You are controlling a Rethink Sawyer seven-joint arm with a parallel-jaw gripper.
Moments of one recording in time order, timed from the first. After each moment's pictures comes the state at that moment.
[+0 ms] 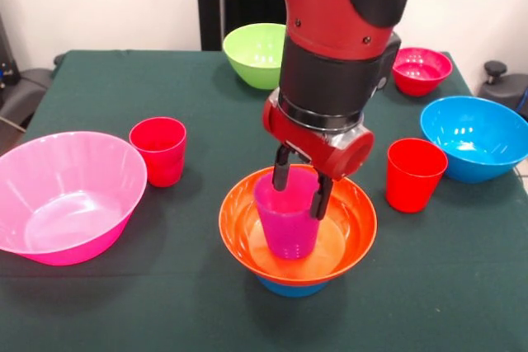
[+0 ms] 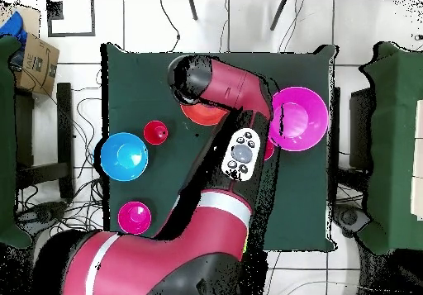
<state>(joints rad) 0.00 -0.27 -0.36 1.06 0.36 0.76 2.26</state>
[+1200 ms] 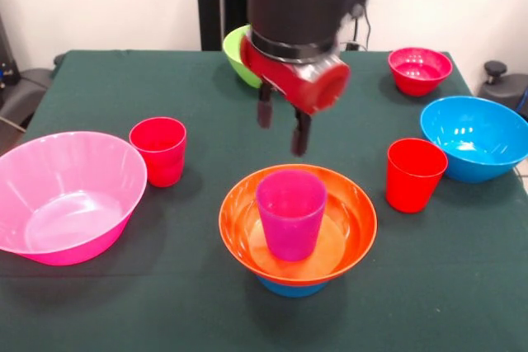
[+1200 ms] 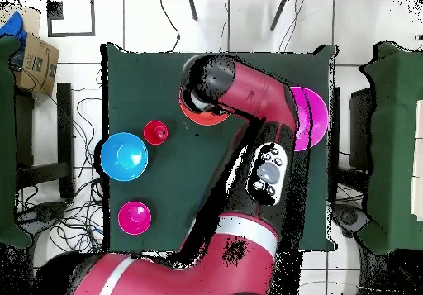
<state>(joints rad) -0.06 -0.42 -0.33 1.18 0.33 0.90 2.26</state>
